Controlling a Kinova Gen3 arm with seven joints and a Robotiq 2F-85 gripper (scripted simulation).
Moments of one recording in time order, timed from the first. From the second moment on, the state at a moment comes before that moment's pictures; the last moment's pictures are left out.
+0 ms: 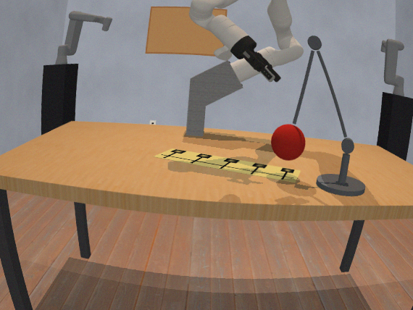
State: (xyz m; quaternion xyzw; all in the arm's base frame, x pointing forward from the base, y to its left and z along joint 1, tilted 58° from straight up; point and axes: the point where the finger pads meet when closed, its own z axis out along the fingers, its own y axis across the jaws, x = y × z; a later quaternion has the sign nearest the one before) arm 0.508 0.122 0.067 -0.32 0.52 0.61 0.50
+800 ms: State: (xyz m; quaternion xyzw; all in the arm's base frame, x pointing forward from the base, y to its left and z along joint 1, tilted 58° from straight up) arm 0.513 0.169 0.079 -0.32 0.52 0.62 0.50
